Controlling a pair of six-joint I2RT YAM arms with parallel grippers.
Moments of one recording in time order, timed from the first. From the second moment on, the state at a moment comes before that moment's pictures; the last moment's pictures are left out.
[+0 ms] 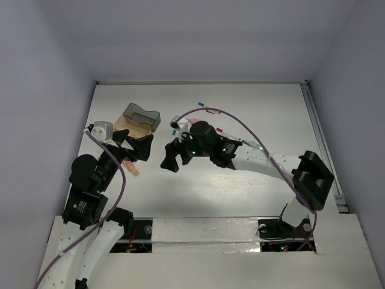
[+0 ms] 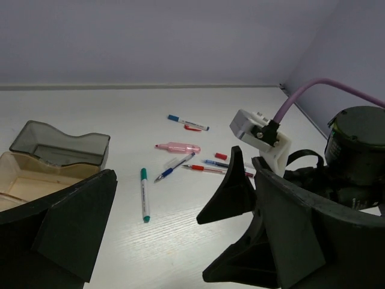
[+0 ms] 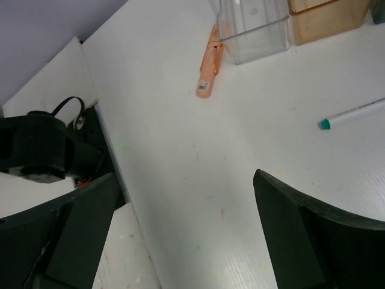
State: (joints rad) left arm -0.33 0.46 0.81 -0.30 0.10 -0.30; right arm 0.97 1.62 1.18 0.04 -0.33 0.33
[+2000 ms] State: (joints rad) left arm -0.33 0.38 0.88 -0.55 -0.21 -0.33; right arm 1.20 2.41 1.80 0.08 0.13 0.12
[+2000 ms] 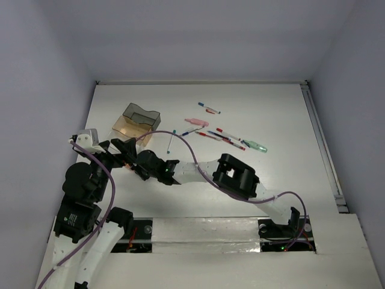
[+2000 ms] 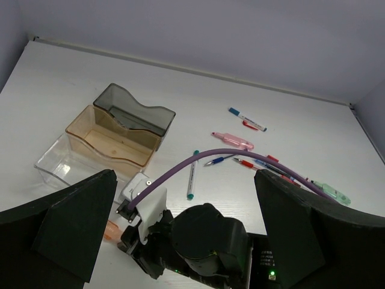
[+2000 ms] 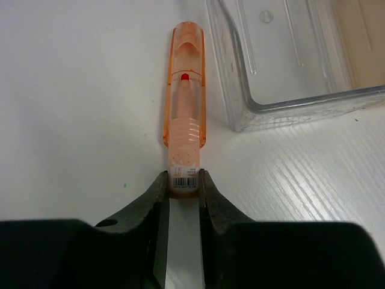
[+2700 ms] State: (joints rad) left arm -0.33 0.45 0.82 -0.44 -0.06 -0.37; right arm 1.22 1.74 1.09 0.29 0.13 0.27
